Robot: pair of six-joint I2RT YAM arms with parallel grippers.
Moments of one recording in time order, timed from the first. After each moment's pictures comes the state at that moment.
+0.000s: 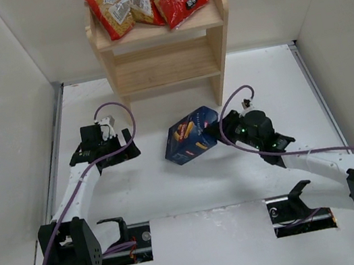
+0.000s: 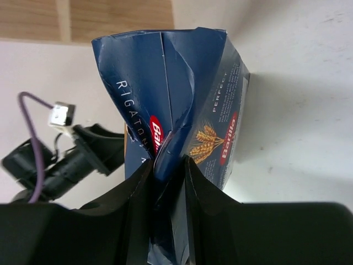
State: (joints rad) left arm -0.03 1.14 0.74 -0.52 0.28 -0.20; right arm 0.61 1.13 0.52 0.31 -0.08 1.26
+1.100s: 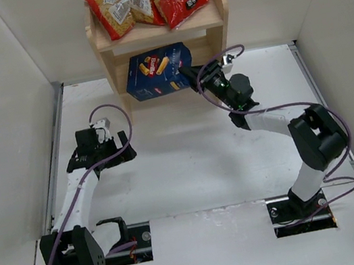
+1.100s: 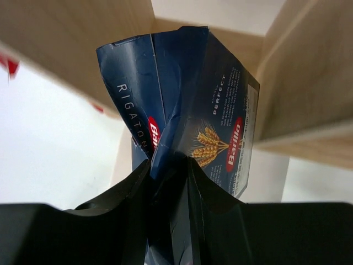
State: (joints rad) left arm 0.01 1.08 0.71 -0.52 0.28 -0.17; right arm 0.51 1.67 0.98 0.99 -0.14 1.53
